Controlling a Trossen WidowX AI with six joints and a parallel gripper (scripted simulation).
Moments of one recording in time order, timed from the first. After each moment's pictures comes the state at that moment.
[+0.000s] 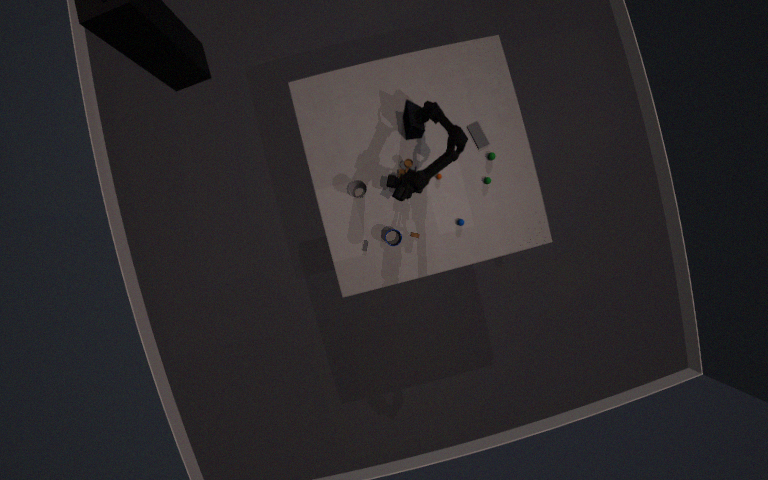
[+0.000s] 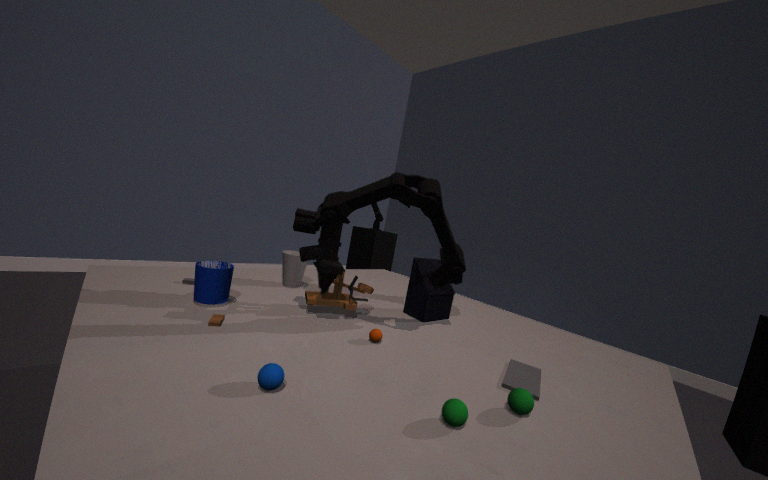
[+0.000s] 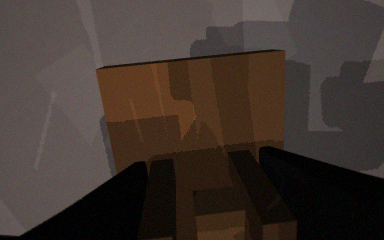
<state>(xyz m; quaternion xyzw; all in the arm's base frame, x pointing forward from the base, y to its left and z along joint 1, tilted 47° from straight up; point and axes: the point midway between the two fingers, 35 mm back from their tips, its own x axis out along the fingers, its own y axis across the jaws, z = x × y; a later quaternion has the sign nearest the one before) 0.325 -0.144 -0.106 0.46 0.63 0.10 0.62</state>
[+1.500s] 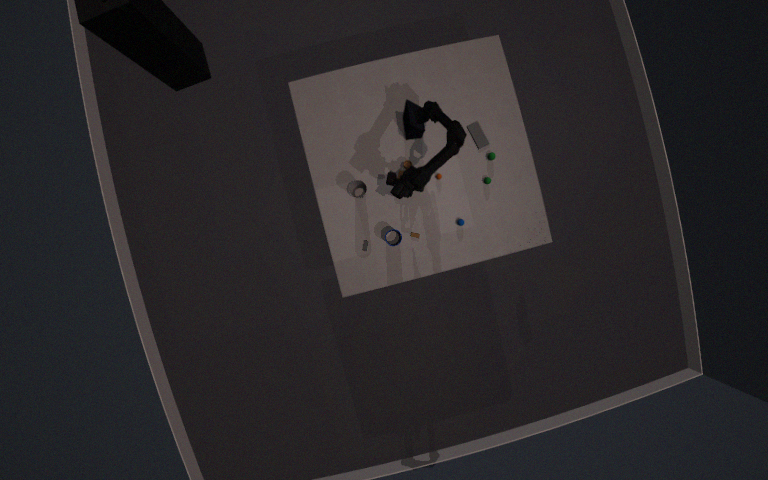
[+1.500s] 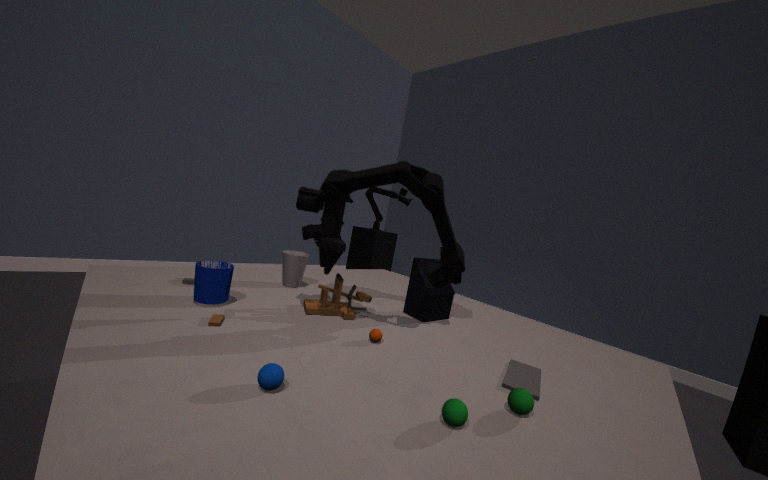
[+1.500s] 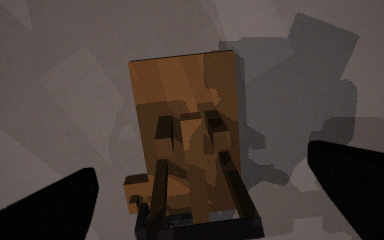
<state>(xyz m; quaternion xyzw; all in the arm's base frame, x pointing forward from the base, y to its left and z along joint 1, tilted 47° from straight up) 0.313 -0.188 -0.070 0.46 0.63 0.09 0.61</state>
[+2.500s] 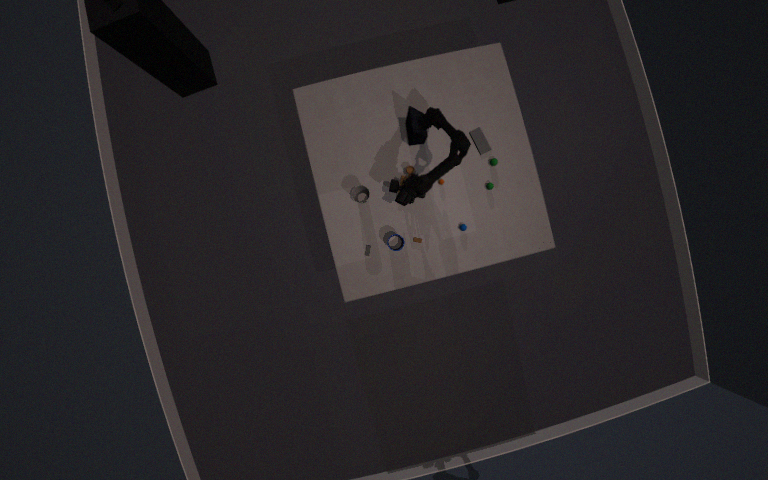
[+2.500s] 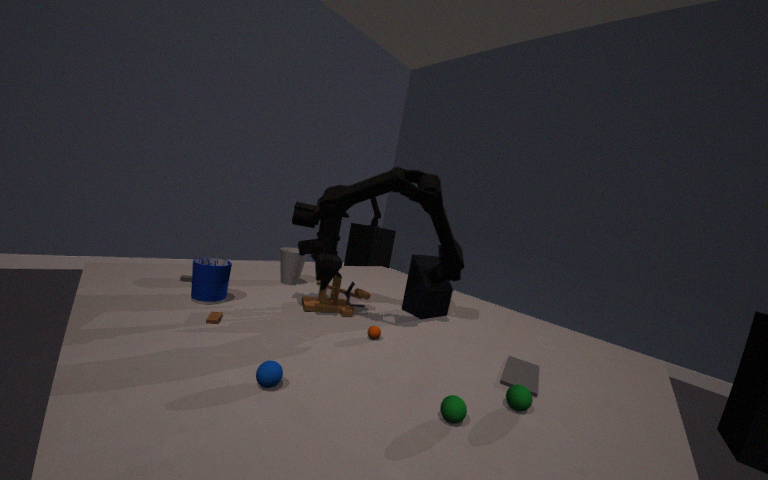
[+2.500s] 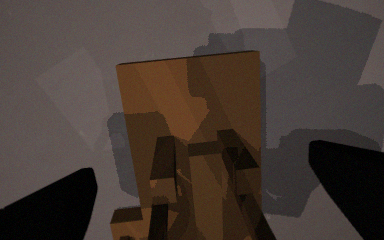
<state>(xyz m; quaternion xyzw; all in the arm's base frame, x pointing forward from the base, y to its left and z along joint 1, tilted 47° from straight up) 0.323 -0.150 -0.102 0.46 0.63 0.09 0.62</state>
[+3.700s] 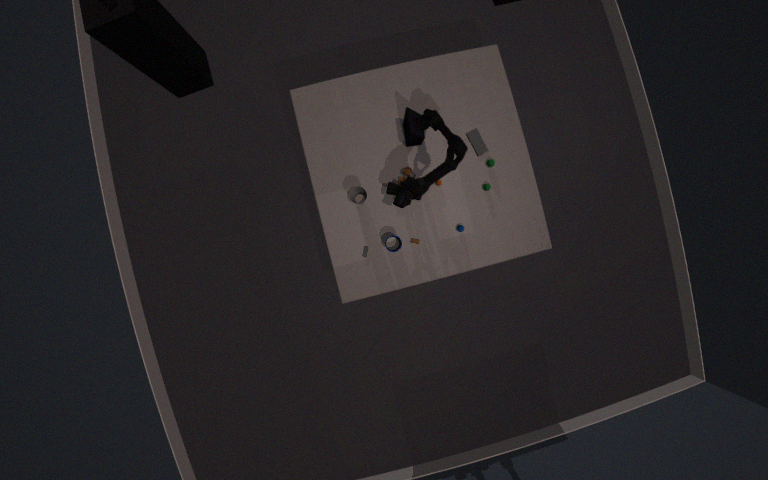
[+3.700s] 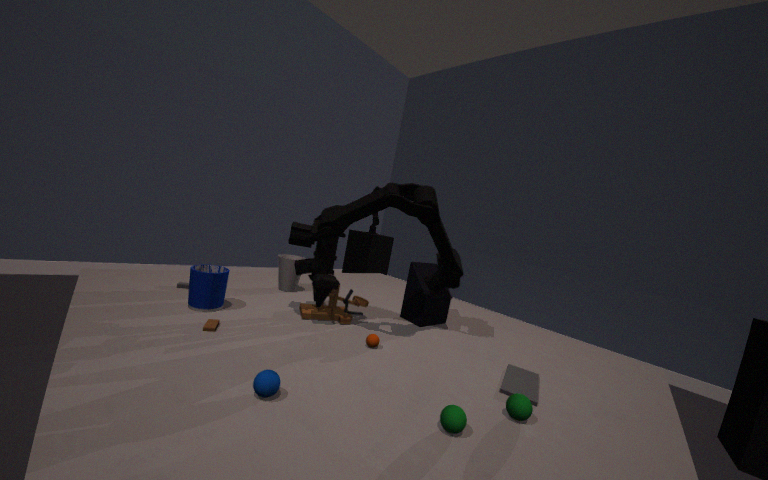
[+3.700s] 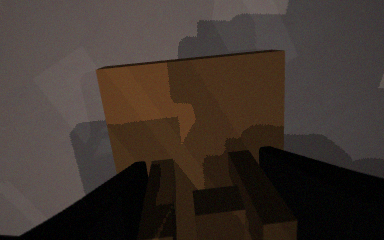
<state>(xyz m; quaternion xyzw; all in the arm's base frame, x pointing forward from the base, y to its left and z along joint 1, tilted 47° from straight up) 0.328 -0.125 -0.126 0.46 0.63 0.10 0.62</state>
